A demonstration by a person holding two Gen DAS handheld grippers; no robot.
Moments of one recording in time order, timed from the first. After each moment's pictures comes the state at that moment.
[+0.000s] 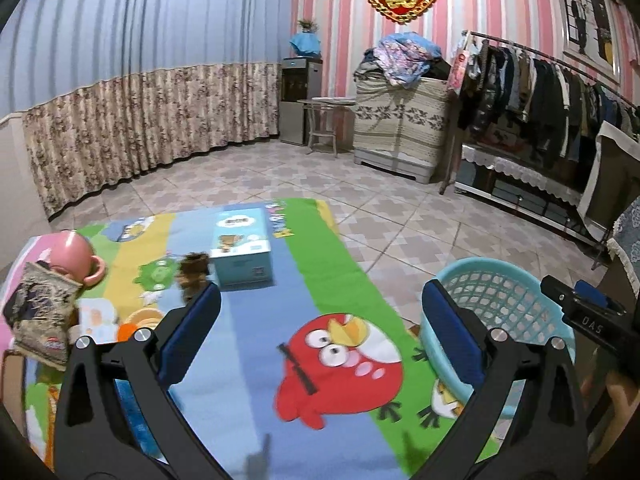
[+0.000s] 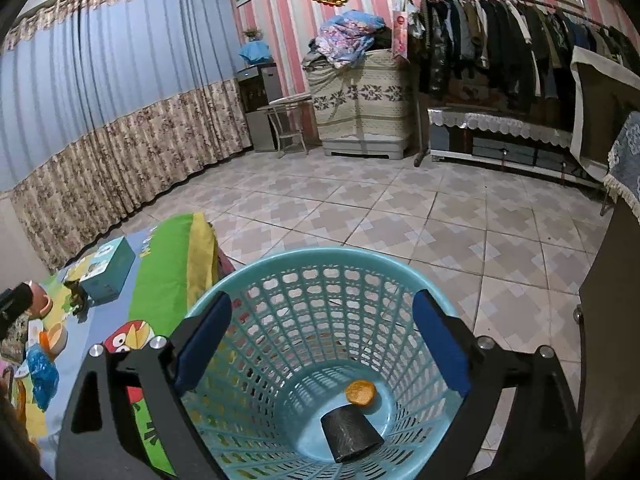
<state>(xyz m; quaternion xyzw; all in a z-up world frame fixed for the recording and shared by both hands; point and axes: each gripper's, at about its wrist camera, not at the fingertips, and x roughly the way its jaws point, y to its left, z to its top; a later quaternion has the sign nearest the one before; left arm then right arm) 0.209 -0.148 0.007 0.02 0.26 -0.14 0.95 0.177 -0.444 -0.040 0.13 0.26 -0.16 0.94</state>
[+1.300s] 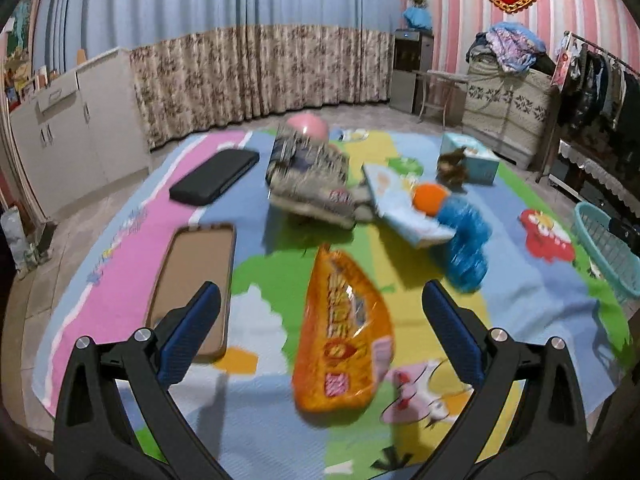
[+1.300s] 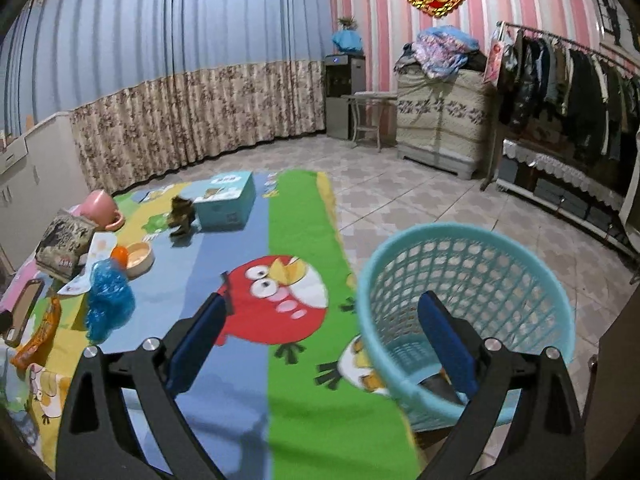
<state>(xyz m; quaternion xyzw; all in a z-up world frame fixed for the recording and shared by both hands) 0.119 0.116 -0.049 -0.01 0.33 0.02 0.94 0.159 -0.279 -0.041 0.03 0.28 -0.04 0.96</state>
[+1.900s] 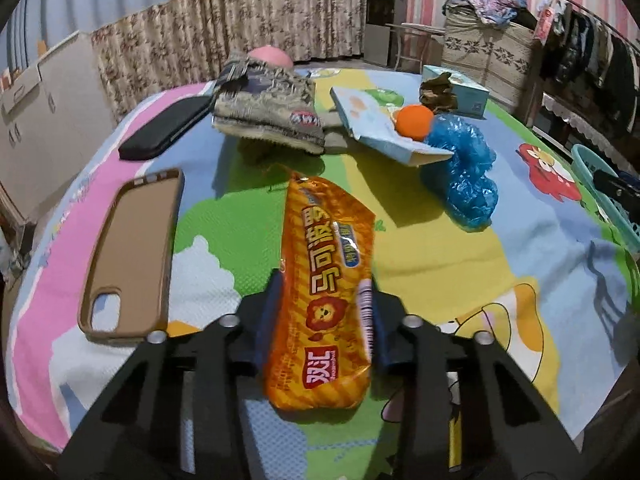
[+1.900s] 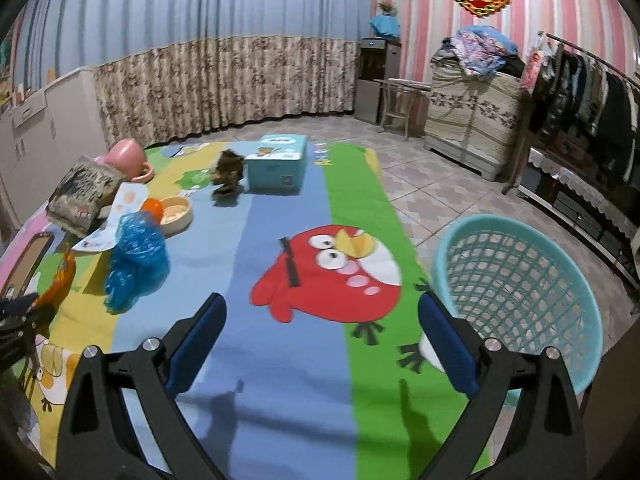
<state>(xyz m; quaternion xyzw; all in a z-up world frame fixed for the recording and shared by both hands) 0.135 0.095 -0.098 0.02 0.39 -0.03 0.92 0.171 -0.215 -0.057 -0.02 0.32 -0.01 0.95</state>
